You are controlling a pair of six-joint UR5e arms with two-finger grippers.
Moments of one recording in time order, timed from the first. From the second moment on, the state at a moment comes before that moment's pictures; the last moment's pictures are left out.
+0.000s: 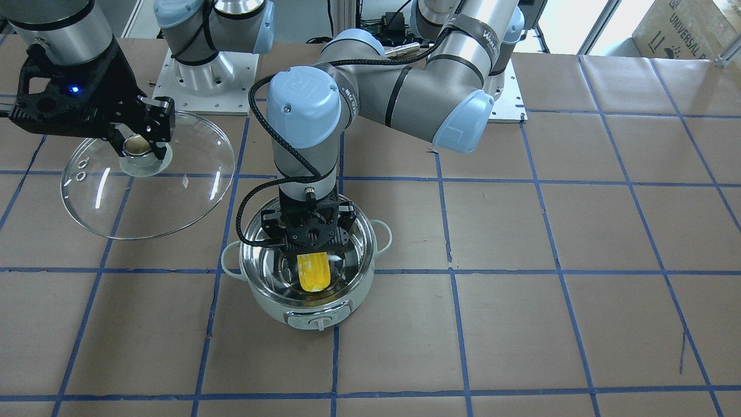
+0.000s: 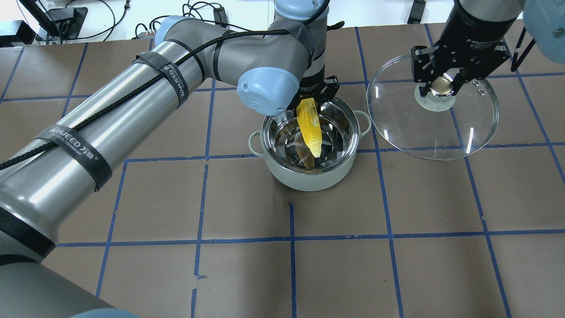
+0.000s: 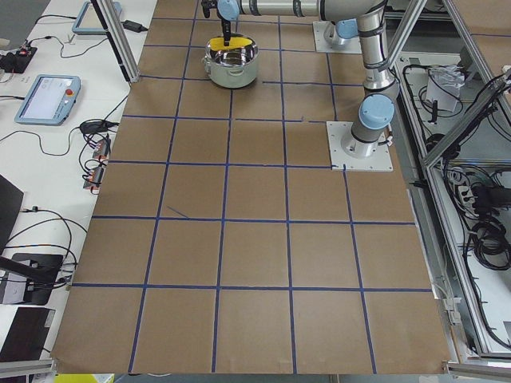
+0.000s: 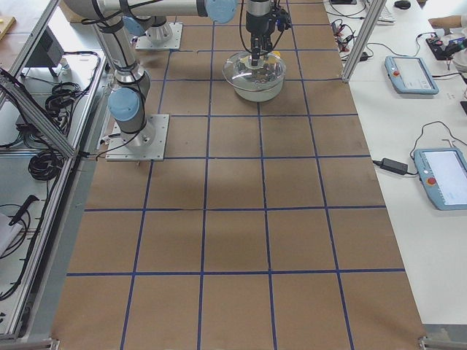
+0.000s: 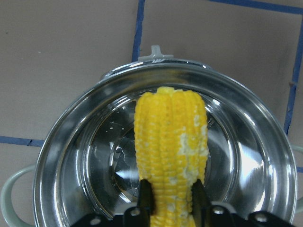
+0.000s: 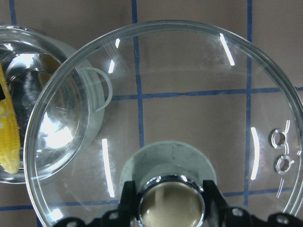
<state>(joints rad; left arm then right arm) -2.01 -2.07 -1.34 -1.24 1.56 -0.61 1.52 -1.56 1.52 -1.55 -1.60 -0.01</state>
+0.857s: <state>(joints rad) -1.93 -2.01 -1.37 -1.25 1.59 -0.33 1.52 -1.56 1.52 -1.55 -1.60 -0.01</state>
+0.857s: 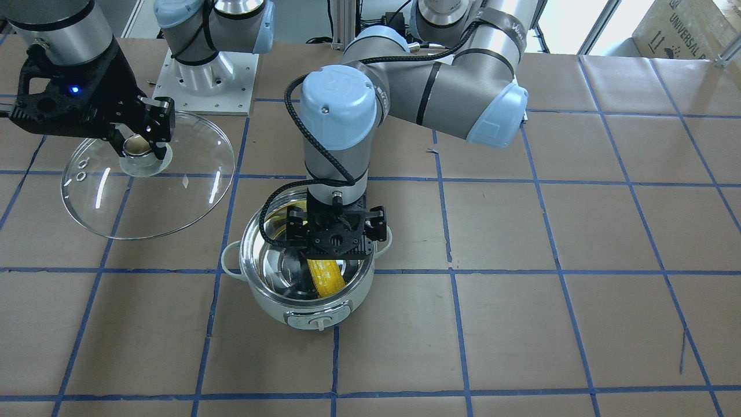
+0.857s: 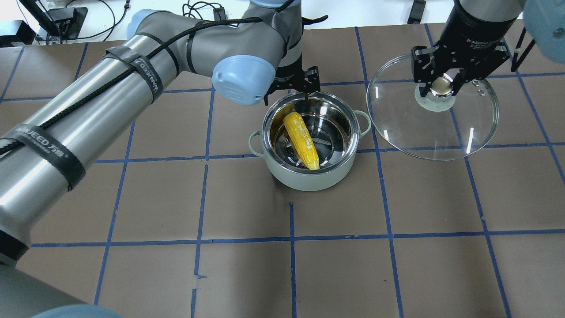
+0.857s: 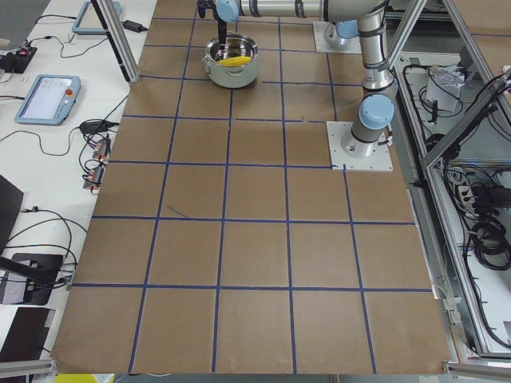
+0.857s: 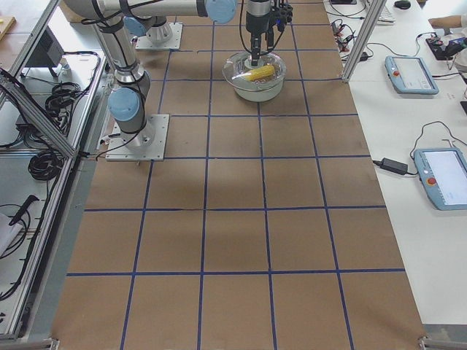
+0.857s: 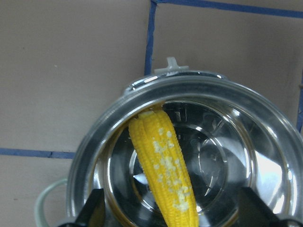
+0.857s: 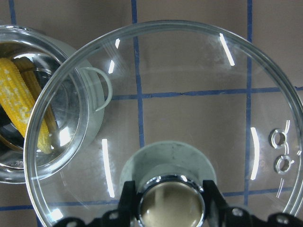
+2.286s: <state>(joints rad) -1.54 -1.57 -1.62 -1.46 1.59 0.12 1.81 -1.41 1.51 -1.74 -1.59 0.28</state>
